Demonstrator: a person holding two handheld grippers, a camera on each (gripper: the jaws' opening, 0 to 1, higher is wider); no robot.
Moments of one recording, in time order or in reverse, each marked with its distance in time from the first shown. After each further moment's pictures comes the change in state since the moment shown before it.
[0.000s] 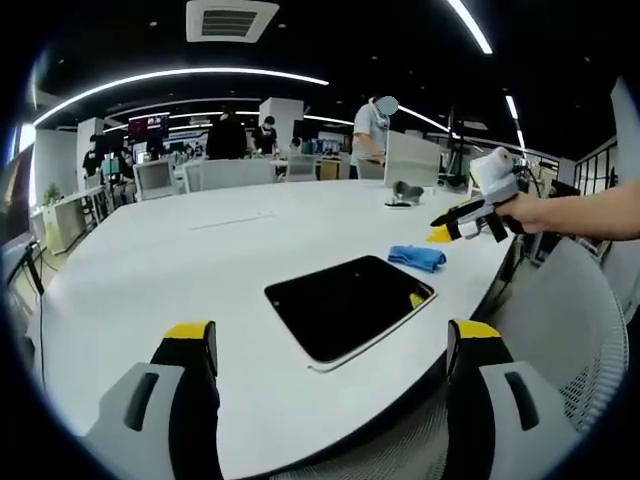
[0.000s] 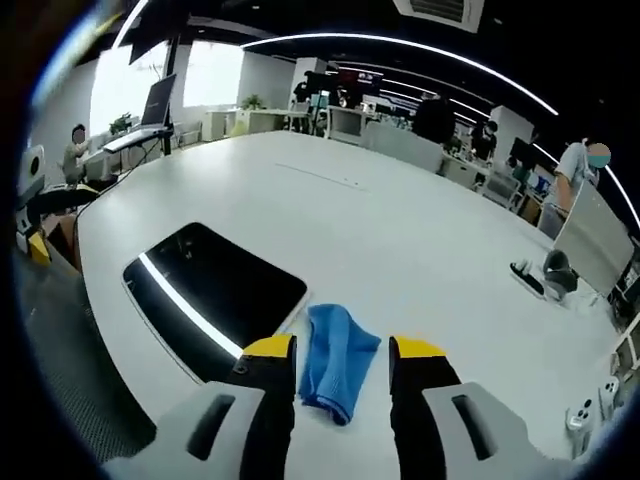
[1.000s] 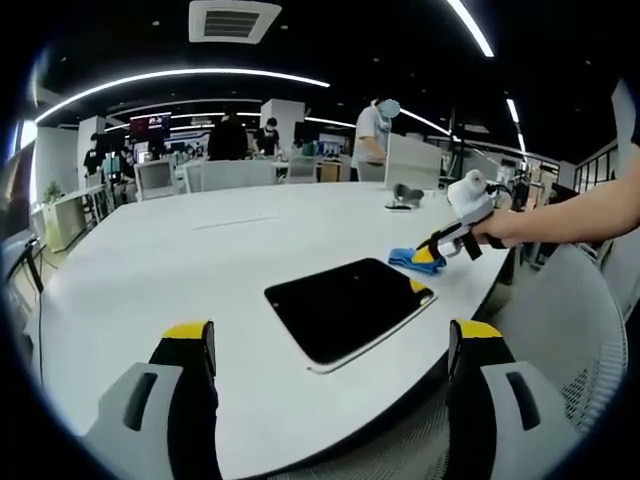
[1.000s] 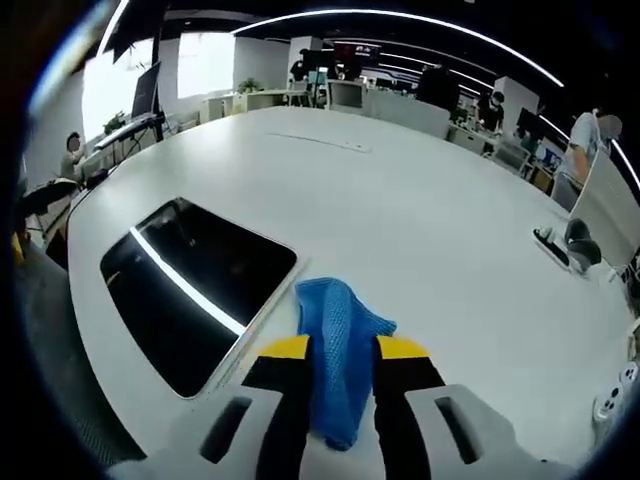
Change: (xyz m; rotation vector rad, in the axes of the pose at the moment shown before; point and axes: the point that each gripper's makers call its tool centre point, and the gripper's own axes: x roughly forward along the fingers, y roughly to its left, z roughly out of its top) left arm 0.000 0.002 0.001 -0.011 -0.012 0.000; right arm 0.048 -0.003 -0.032 0.065 0.101 0.049
